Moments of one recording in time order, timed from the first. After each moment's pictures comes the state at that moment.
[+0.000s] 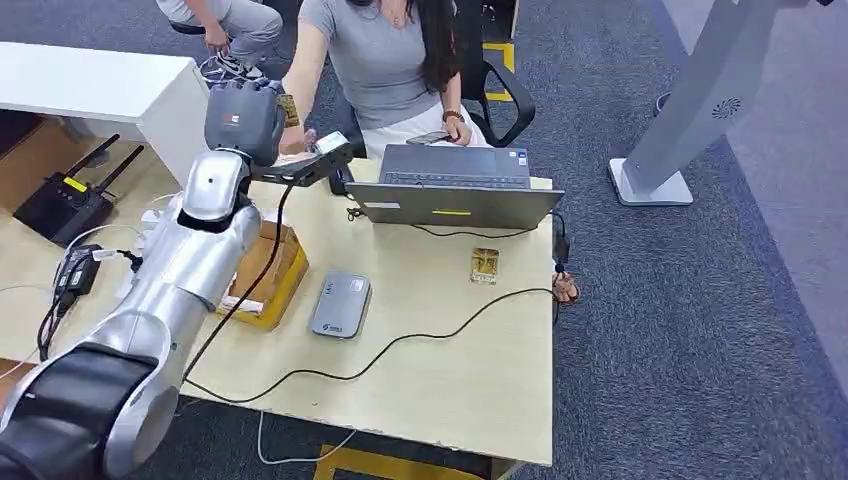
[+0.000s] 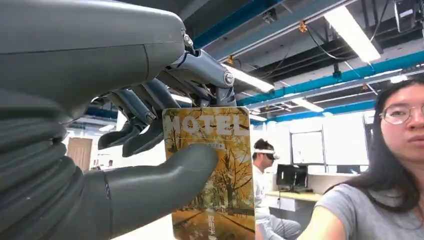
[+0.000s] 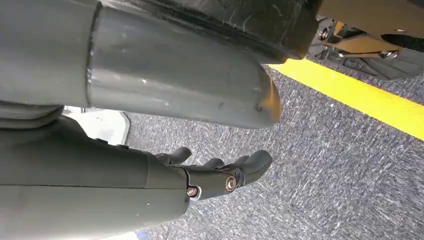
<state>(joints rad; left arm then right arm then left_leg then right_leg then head) -0.94 0.04 -0.27 -0.74 -1.50 0.36 0.11 -0.03 0.15 -0.45 -0.20 1.00 -0.15 0.07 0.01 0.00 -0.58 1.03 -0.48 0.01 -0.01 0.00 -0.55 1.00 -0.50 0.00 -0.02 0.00</state>
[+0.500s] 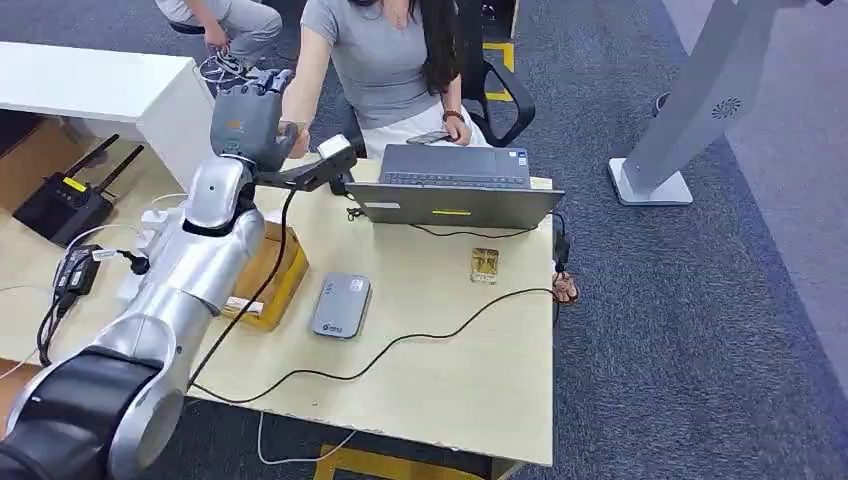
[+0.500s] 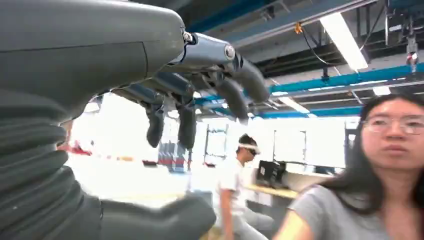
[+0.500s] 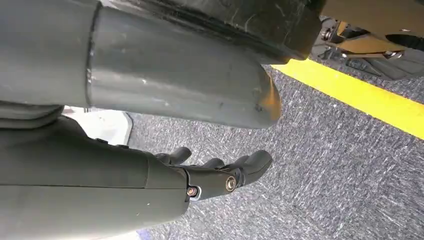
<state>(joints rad) -0.90 0.03 -0.25 -0.75 -1.37 0.45 0.01 -0.03 0.15 -0.45 -0.20 1.01 -0.15 0.08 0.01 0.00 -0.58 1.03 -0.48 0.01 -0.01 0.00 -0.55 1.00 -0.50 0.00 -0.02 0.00</state>
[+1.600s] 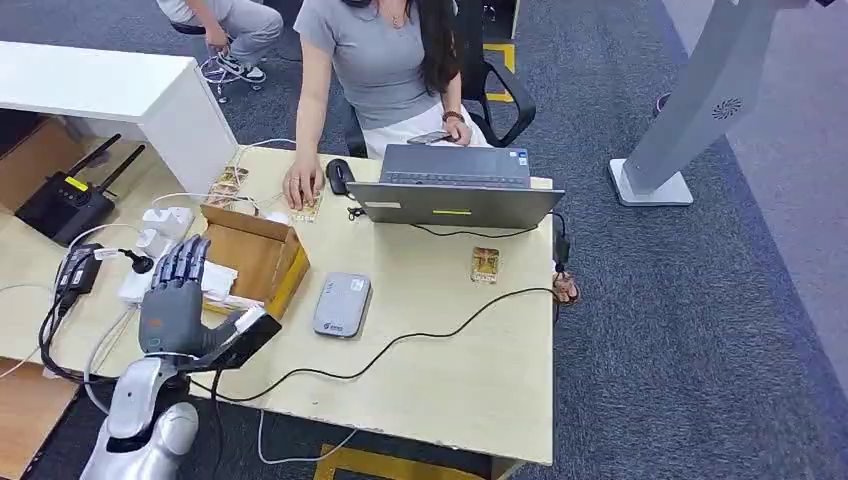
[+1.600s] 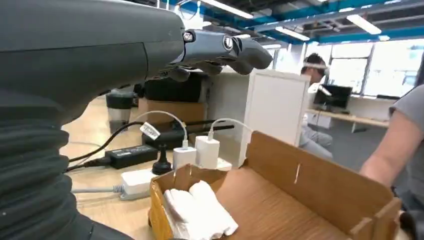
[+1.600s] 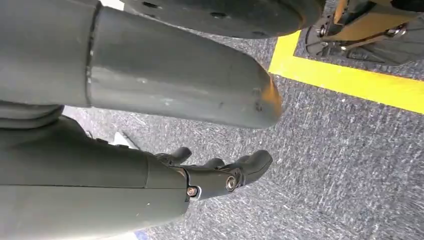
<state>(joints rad) -0.05 0.13 0.01 -1.49 -1.21 0.31 -0.02 -0.02 0.16 -0.57 -0.19 0.96 -0.20 0.07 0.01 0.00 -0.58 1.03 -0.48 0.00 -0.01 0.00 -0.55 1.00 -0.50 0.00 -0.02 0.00</state>
